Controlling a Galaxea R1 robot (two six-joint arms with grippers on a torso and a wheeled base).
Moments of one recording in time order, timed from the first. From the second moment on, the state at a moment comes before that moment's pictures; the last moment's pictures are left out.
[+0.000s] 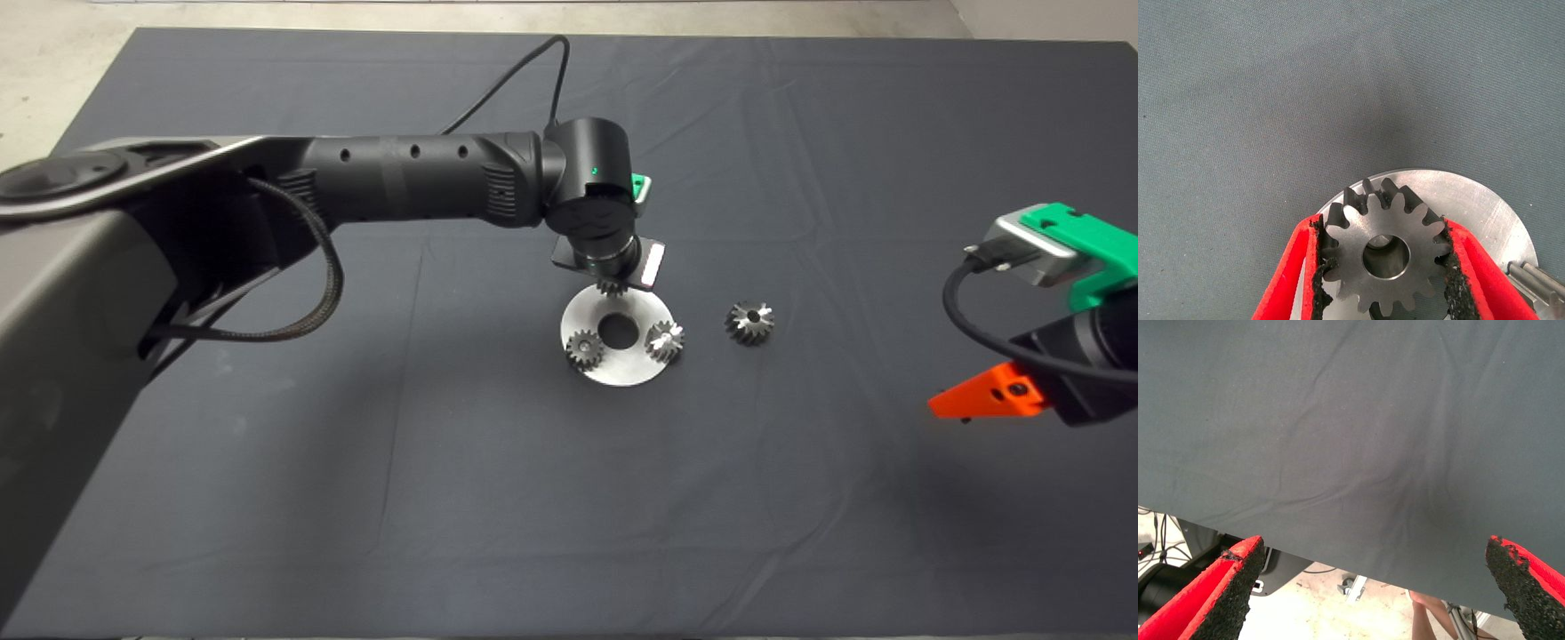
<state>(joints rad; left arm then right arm) -0.37 2.96 -1.44 0.66 1.29 -1.21 0.80 2.10 -0.44 0.02 -1.53 1.38</state>
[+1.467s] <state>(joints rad) -0.39 2.96 -1.40 0.68 1.35 -1.23 0.80 2.10 -0.44 0.03 -1.53 1.38</state>
